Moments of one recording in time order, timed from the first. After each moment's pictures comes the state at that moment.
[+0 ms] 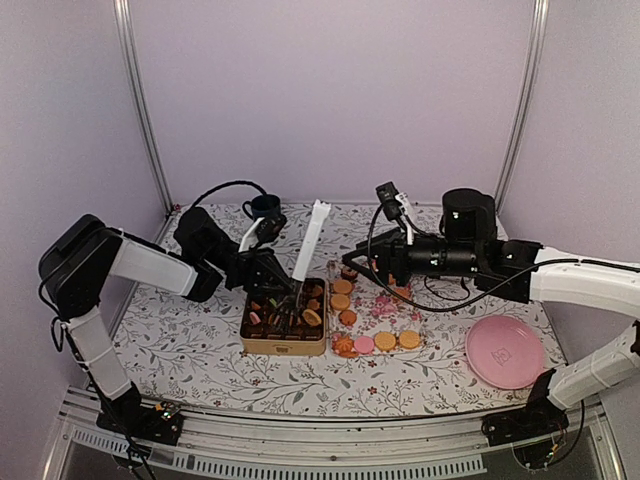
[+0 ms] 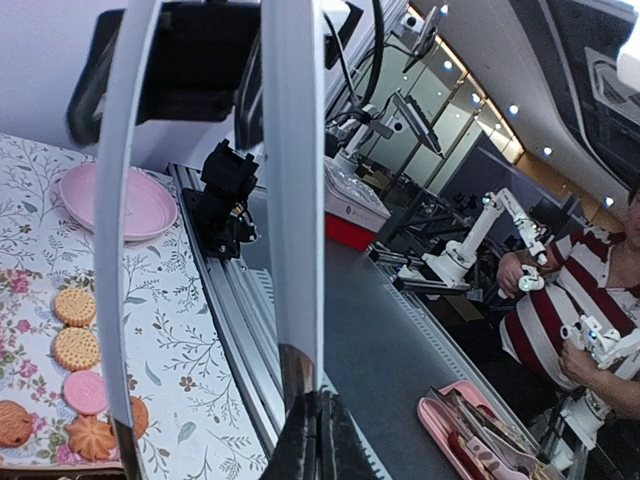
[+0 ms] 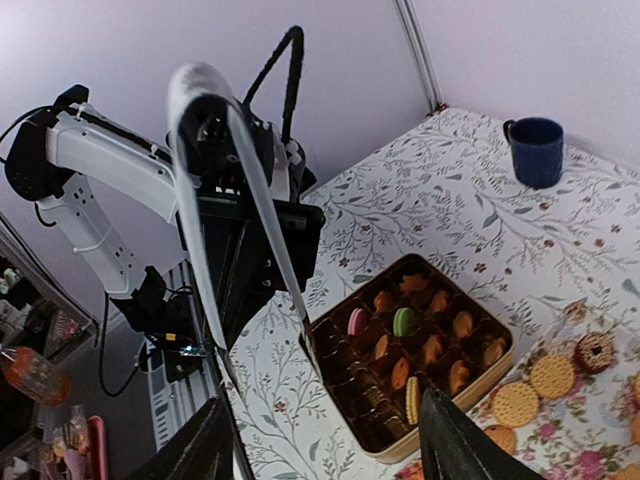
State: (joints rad) left arm -0.58 1.79 0.83 1.30 1.54 -0.87; right arm 0.88 1.28 0.95 0.09 -0.31 0.33
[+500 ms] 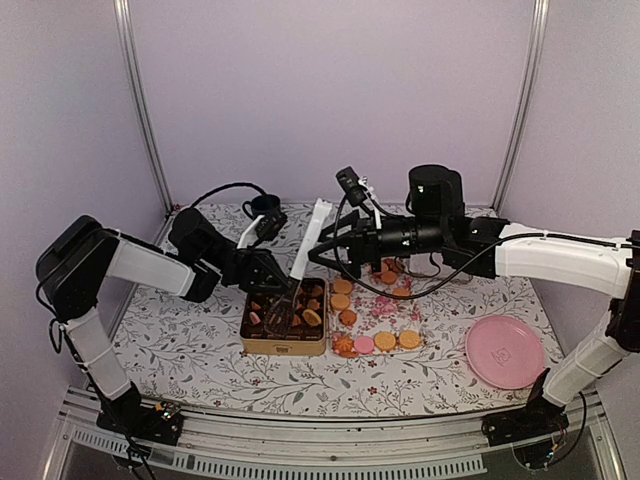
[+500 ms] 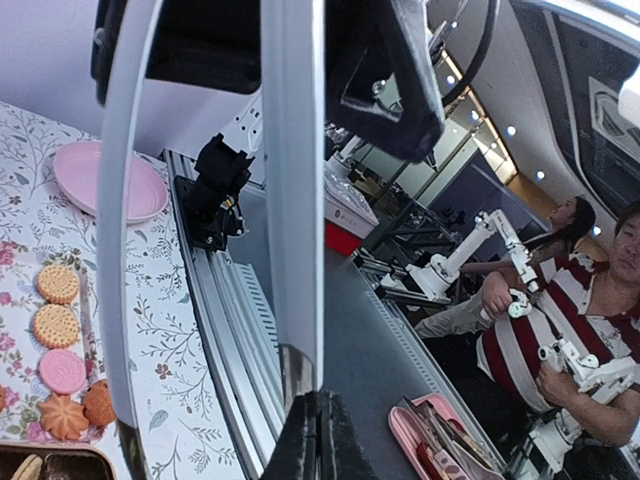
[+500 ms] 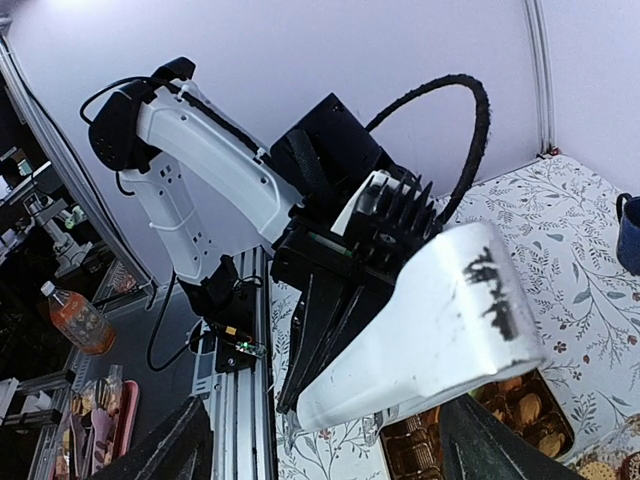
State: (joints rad) left arm -0.57 1.78 0.82 1.41 1.54 -1.08; right arm 0.89 1.50 1.18 0.12 -0.60 0.21
